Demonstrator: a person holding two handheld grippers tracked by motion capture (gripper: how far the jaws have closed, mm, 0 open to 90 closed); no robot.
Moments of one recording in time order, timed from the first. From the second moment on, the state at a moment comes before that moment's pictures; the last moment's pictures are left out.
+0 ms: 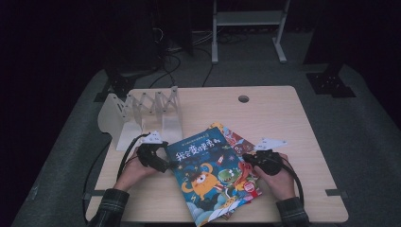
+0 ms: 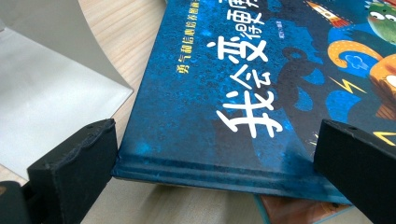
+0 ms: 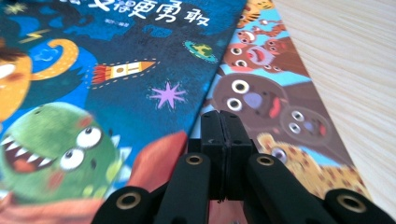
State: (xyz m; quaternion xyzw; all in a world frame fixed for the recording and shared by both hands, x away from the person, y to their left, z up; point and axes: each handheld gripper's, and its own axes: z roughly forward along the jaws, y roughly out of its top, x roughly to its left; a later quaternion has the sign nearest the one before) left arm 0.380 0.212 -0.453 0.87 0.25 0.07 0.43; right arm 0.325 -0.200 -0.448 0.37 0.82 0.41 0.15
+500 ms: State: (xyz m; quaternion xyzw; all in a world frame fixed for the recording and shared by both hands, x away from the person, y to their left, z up) left arm 0.380 0.212 -0.454 0.87 0.25 0.07 0.43; right arm 0.280 -0.234 -0.449 0.37 0.82 0.41 0.14
